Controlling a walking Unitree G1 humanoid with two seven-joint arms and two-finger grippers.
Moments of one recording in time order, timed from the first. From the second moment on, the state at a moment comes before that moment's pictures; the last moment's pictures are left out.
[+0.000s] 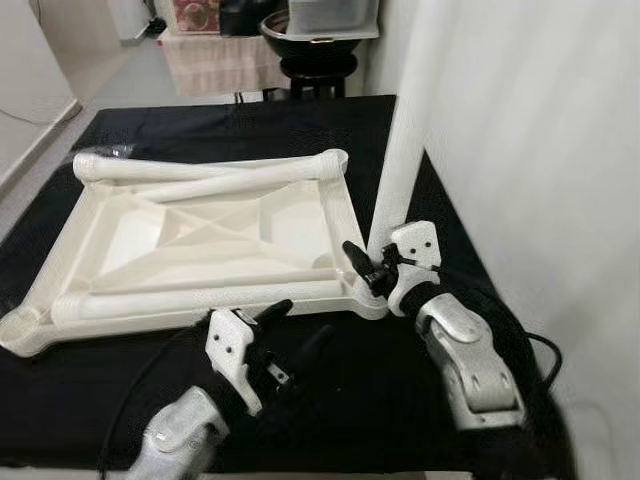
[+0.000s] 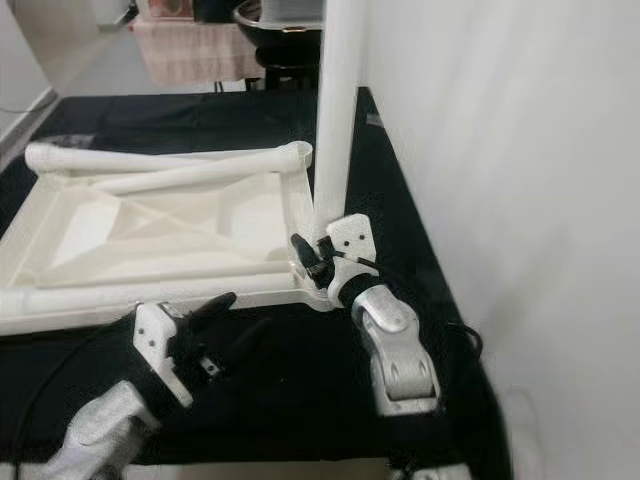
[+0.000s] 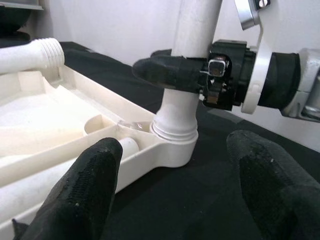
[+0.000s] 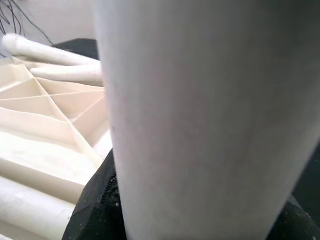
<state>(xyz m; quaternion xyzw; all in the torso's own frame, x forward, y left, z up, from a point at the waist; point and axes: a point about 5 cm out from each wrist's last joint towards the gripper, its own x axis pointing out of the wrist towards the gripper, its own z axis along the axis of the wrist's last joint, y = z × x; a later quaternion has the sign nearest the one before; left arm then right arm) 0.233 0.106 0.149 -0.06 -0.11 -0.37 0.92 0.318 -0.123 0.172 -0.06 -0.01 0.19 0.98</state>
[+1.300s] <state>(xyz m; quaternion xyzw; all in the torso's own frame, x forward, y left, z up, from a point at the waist) 0.227 0.103 0.144 -0.04 -0.10 -0.36 0.93 0.368 -0.156 0.192 -0.07 0.02 0.47 0.88</state>
